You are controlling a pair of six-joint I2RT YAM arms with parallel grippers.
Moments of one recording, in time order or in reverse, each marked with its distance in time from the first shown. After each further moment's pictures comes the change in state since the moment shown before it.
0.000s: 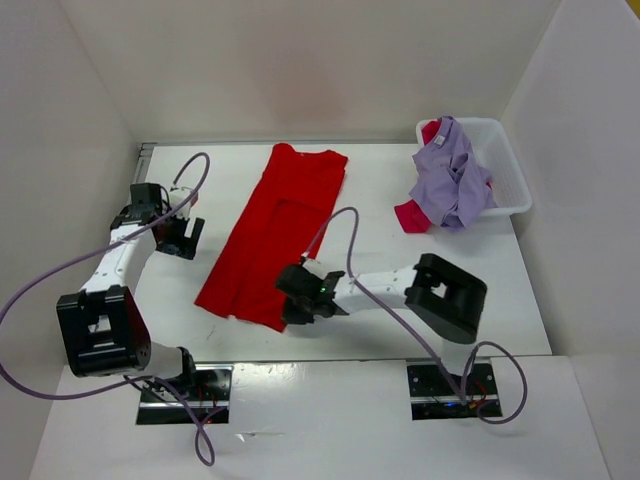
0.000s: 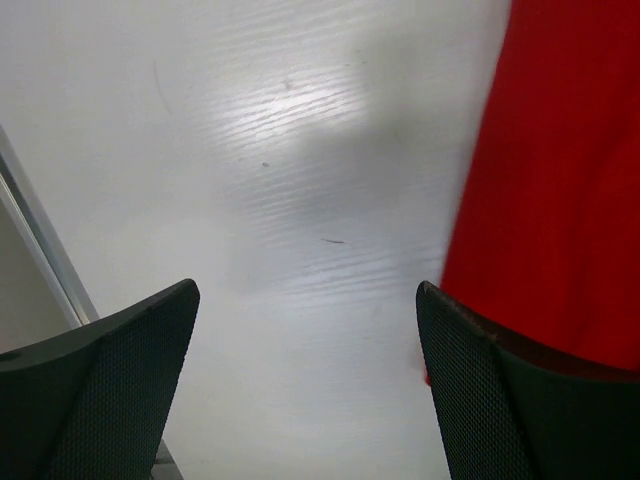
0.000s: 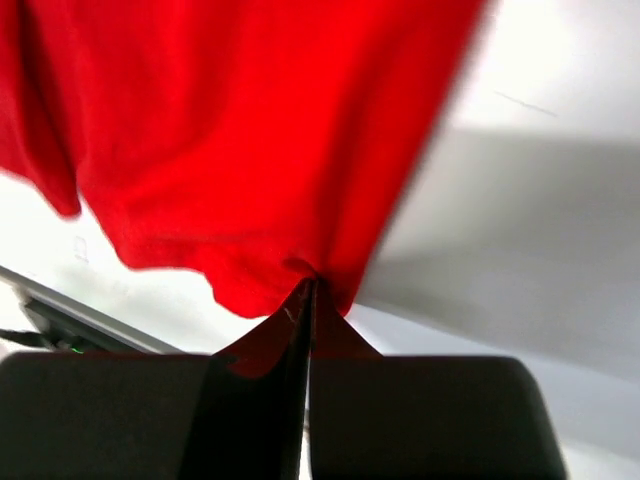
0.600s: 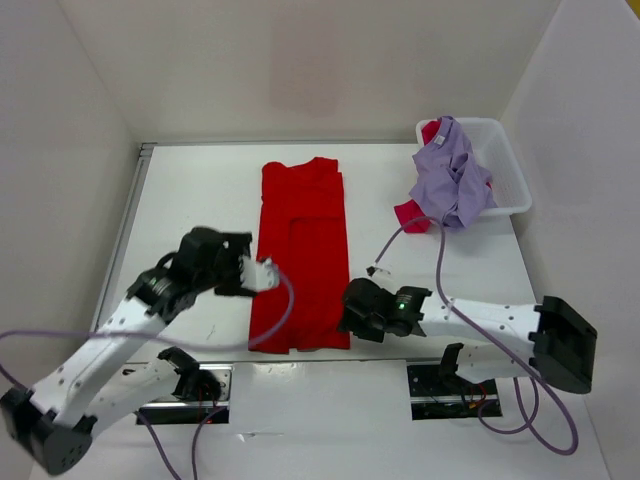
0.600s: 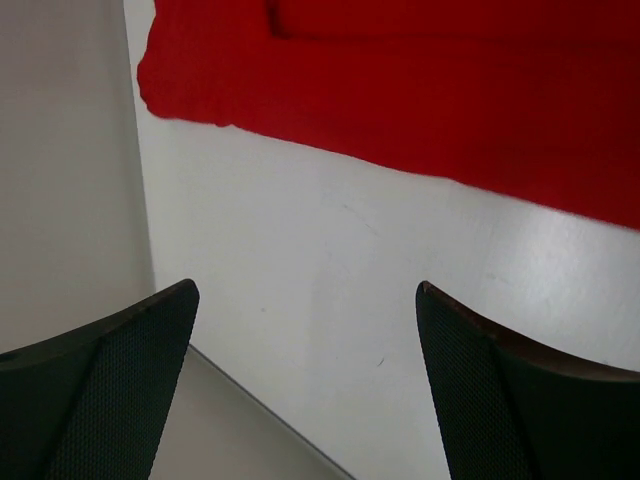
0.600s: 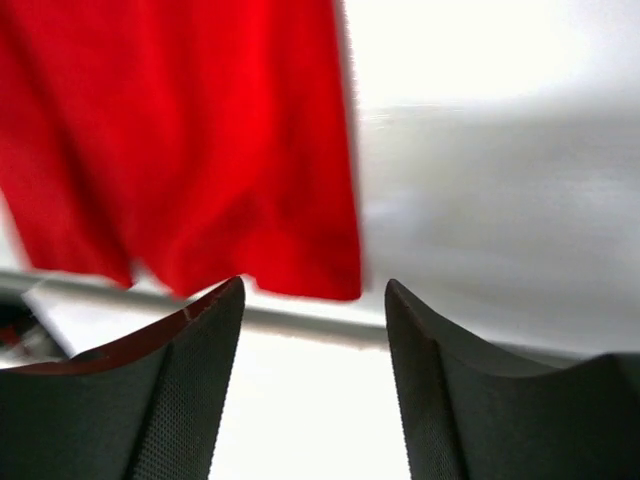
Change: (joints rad) left arm -0.732 -0.423 -0.094 -0.022 -0.098 0.552; right arm -0.035 -0.640 -0.451 -0.329 0.085 0.039
